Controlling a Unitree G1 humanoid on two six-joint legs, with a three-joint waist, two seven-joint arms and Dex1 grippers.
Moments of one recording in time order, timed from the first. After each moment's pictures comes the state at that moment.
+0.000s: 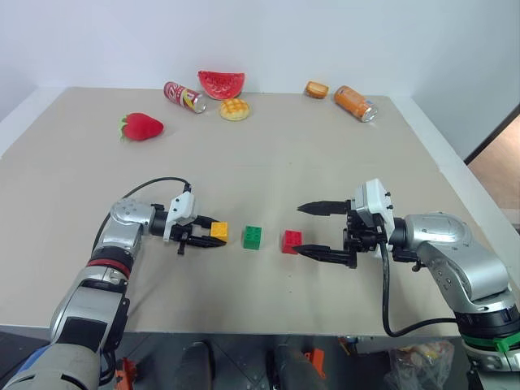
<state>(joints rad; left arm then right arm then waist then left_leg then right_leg) -0.82 0.45 -0.11 0.97 -0.17 -0.35 -1.60 -0.37 -0.75 0.01 -0.30 0.55 0.46 1.11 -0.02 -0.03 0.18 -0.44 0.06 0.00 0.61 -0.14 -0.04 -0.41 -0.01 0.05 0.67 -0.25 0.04</state>
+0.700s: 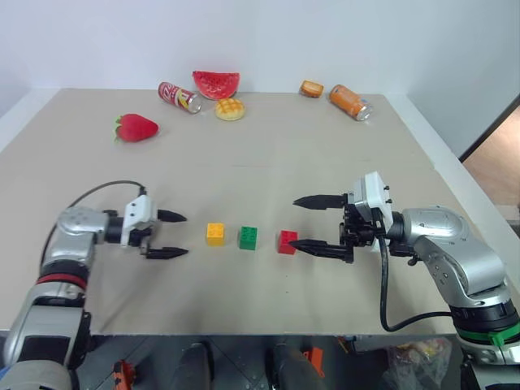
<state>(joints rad) -0.65 0.68 0.01 0.89 -0.19 -0.37 -1.51 -0.41 -0.72 0.01 -0.30 0.55 0.46 1.11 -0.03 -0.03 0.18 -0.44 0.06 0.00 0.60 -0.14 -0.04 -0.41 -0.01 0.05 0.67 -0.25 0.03</state>
